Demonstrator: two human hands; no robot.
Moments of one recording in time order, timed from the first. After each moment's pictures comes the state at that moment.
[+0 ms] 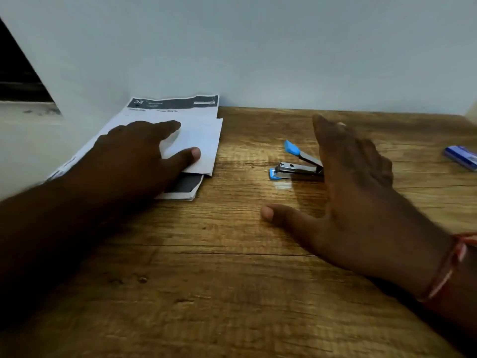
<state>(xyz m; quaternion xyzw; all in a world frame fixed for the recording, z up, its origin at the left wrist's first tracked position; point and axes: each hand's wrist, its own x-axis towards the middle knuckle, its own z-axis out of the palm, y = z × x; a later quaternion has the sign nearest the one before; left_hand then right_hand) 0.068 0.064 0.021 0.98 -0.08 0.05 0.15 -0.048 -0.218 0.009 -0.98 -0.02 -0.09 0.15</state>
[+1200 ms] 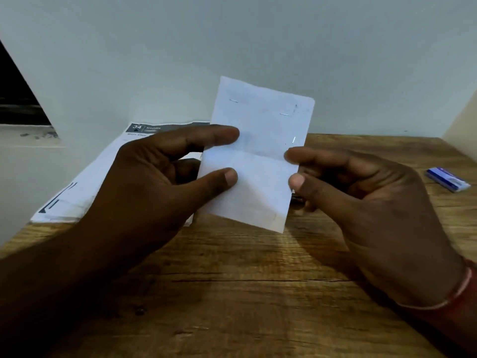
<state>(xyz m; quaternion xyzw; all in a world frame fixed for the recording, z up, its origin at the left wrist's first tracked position) 0.019 0.032 0.017 0.72 -0.25 0.09 0.64 -0.049 -0.223 0.017 -0.75 -0.10 -0.25 0.61</state>
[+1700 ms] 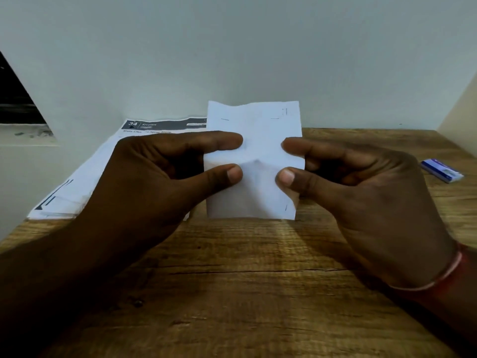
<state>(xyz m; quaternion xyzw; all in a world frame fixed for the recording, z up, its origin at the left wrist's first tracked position) 0.021 0.030 0.017 0.77 -0.28 0.15 0.56 -0.050 -0.221 0.022 -0.76 -0.08 -0.26 0.59</state>
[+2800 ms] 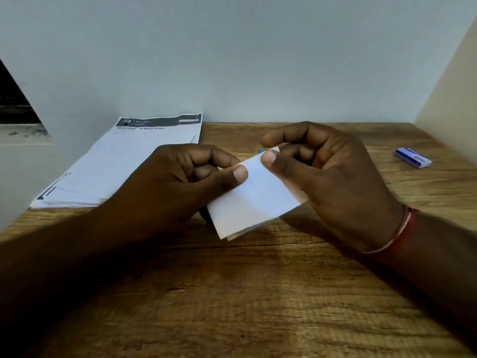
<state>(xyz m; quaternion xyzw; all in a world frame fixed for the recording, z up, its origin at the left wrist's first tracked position) -0.001 0.017 0.021 0.79 -0.26 -0.04 0.56 -0.039 -0.232 0.010 -0.74 -0.12 -0.17 0.64</state>
